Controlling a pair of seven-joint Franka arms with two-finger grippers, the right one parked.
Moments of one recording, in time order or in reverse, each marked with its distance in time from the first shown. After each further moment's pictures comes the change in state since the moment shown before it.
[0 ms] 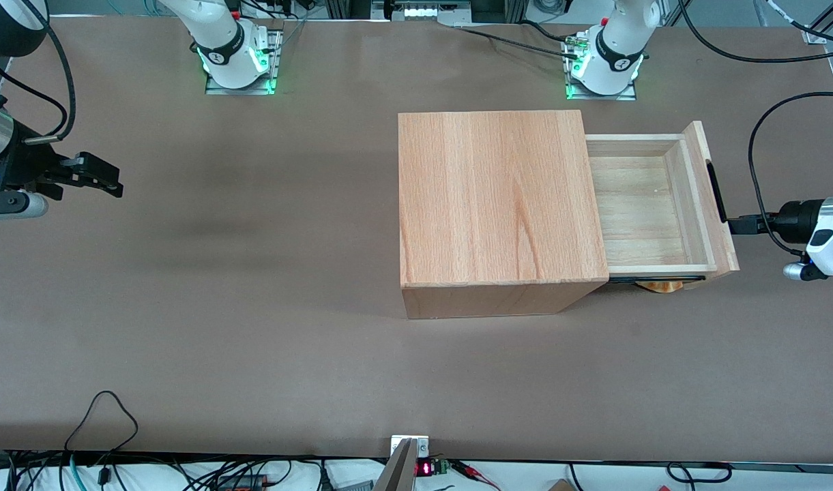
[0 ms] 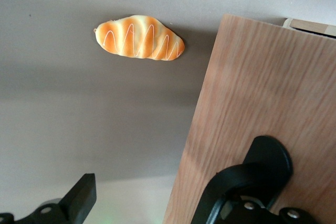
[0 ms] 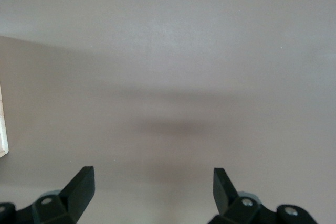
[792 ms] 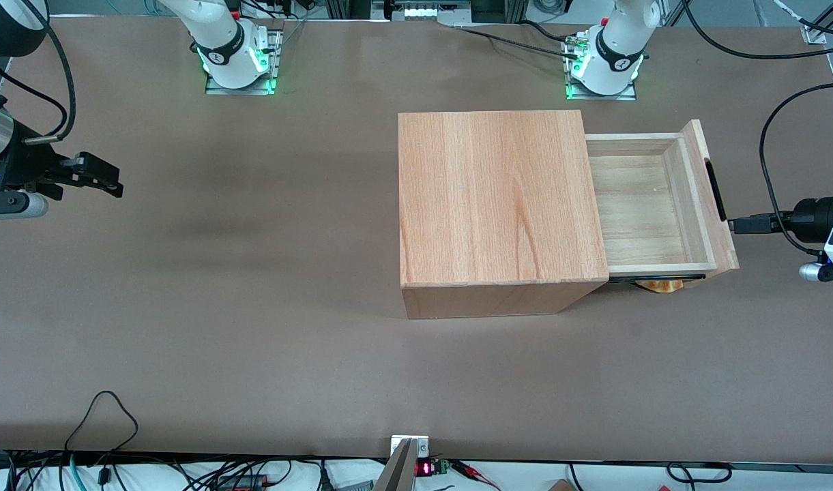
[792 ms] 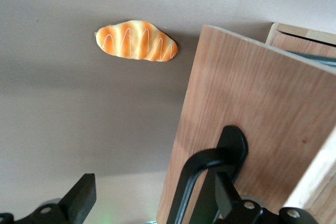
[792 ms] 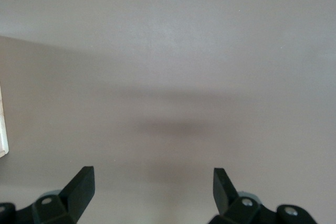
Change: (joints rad) arm 0.000 0.000 -0.001 0.084 0.000 -0.079 -0.025
